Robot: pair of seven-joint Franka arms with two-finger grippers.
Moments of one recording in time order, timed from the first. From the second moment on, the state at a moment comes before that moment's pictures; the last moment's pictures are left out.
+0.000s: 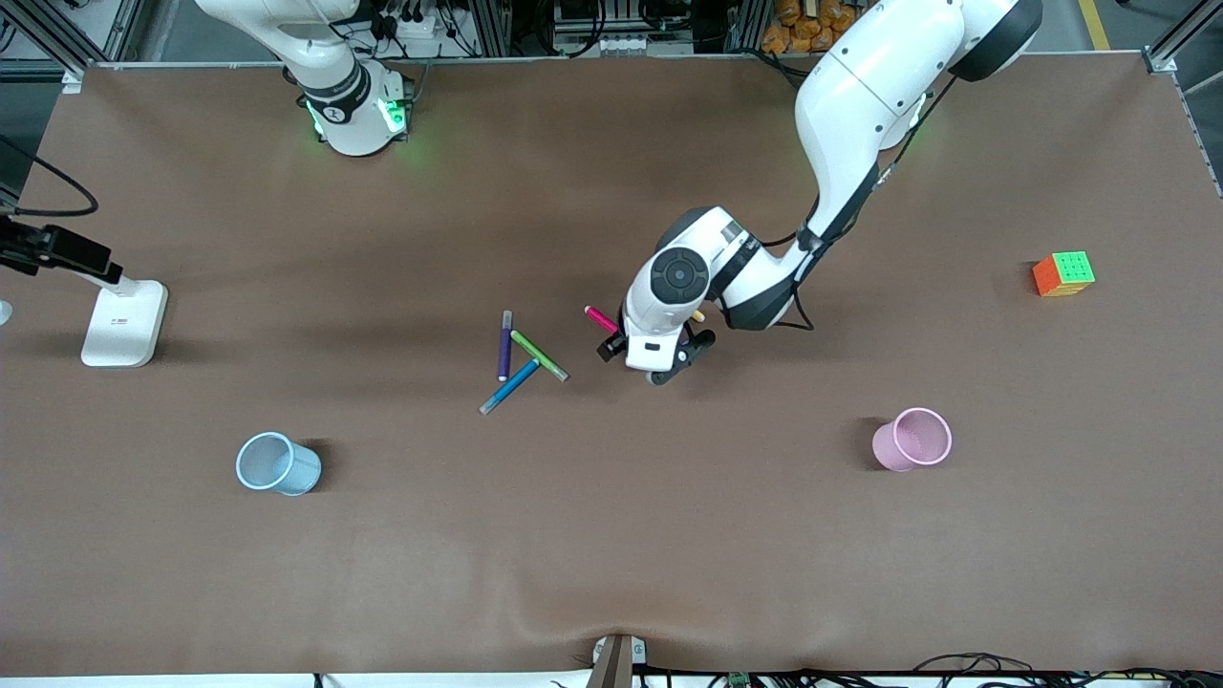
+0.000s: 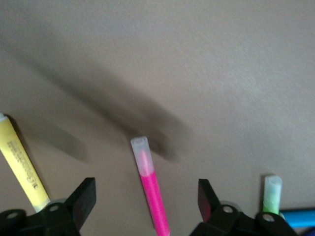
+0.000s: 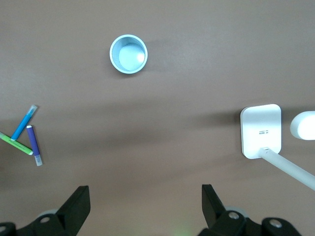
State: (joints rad) left arm -0.41 0.77 -0.40 -1.61 0.09 2.33 -1.46; right arm -0.01 0.10 -0.10 -1.48 0.00 1.48 0.01
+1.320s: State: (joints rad) left arm -0.41 0.81 -0.39 -1.61 0.09 2.34 -1.46; right arm 0.04 0.28 -0.08 -1.46 0.03 1.51 0.16
